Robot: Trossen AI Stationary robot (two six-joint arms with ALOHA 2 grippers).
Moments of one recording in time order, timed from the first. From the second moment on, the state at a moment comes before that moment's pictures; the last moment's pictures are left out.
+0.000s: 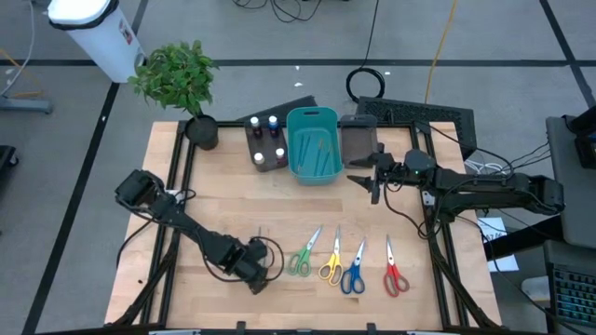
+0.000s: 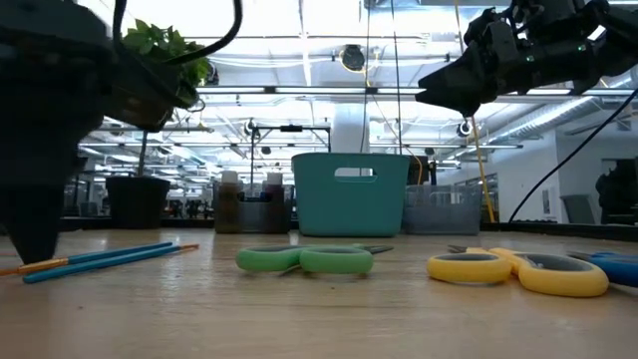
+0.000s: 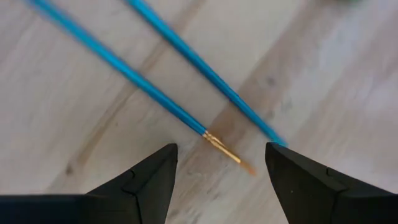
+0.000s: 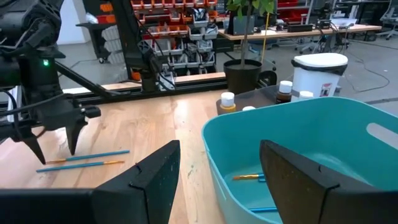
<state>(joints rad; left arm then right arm) -0.57 1.79 1.02 -0.52 -0.04 -1.28 -0.31 0.86 0.34 0.43 -0.14 0.04</state>
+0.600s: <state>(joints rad) -0.58 1.84 1.02 -0.59 0.01 -1.62 -0.31 0.86 0.34 0.44 -0.13 0.04</state>
